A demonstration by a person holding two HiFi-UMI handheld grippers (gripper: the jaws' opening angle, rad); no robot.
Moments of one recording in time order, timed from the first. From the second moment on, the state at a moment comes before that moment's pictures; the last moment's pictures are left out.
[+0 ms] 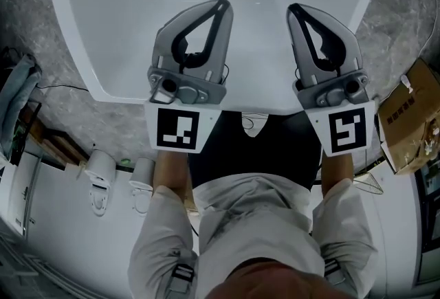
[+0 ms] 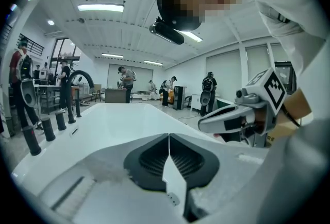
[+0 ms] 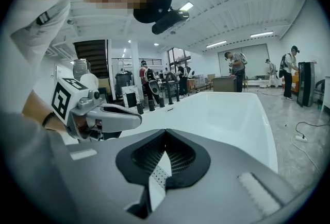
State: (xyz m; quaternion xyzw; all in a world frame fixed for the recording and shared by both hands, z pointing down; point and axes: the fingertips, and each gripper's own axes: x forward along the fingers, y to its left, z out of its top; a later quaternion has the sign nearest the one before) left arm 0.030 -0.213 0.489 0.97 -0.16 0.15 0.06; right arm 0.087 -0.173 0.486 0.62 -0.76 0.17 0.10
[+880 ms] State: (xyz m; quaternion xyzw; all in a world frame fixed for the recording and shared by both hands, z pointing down) left arm 0.068 -0.248 0.621 0.97 -0.09 0.22 0.06; right arm 0.099 -0.216 0.587 0.59 -0.76 0.22 0.13
